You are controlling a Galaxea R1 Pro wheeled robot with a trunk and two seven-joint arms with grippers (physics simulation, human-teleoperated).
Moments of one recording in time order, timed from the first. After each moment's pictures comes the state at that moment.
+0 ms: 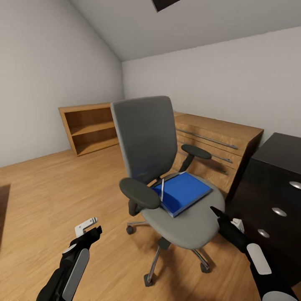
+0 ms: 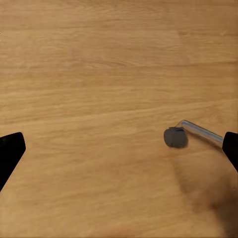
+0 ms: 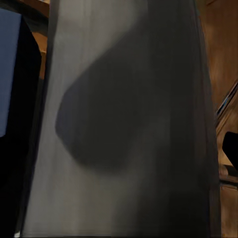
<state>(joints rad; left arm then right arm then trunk) -0.28 -0.03 0.03 -1.25 0.45 0.39 0.45 -0.46 -0.10 -0.43 -0.84 -0.88 0.50 0.38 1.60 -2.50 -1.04</state>
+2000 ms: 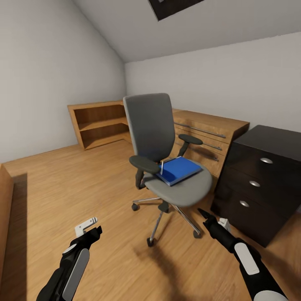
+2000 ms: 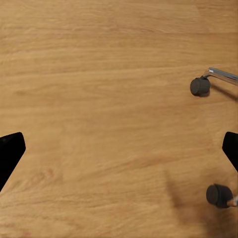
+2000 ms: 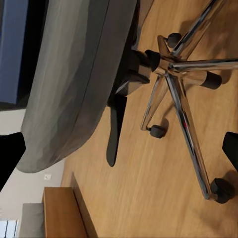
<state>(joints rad) -0.28 -0.03 0.03 -1.25 0.45 0.39 0.45 -0.46 -0.08 -0.31 -0.82 -0.86 0.49 0.42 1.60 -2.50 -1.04</state>
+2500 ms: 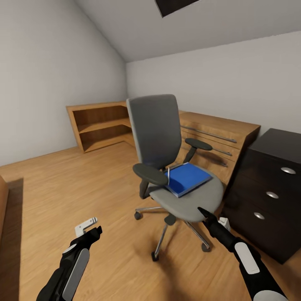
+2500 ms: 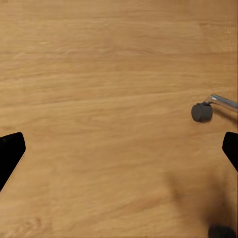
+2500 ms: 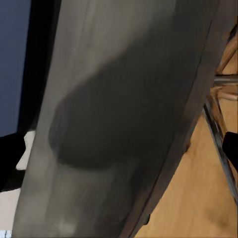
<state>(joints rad) -0.28 -0.03 0.03 -1.26 0.45 0.39 0.45 -0.46 -0.07 -0.31 -0.82 -0.89 0.50 0.42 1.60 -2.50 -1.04</state>
